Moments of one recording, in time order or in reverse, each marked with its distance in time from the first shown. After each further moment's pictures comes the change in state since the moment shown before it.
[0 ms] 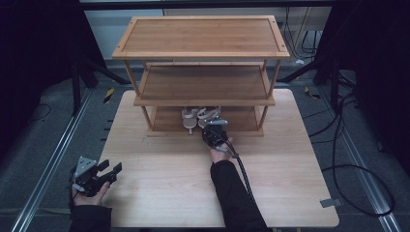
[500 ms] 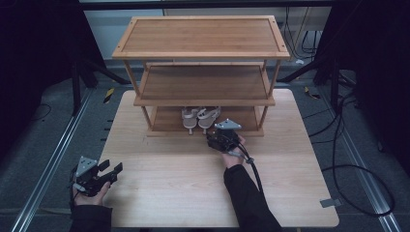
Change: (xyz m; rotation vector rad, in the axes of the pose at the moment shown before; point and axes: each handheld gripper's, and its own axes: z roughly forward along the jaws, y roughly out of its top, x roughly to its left) left arm -0.001 0.000 0.001 0.007 -0.003 0.003; right arm -0.020 -0.006 -0.049 -0.041 0.043 -0.060
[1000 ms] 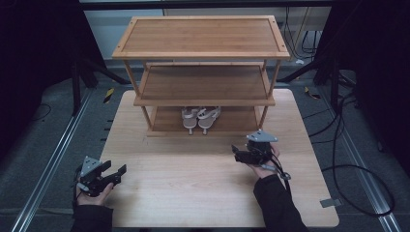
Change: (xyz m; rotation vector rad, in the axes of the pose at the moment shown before) left arm -0.005 -0.003 0.008 0.037 -0.016 0.036; right arm -0.053 -0.035 -0.090 -0.005 -0.038 -0.036
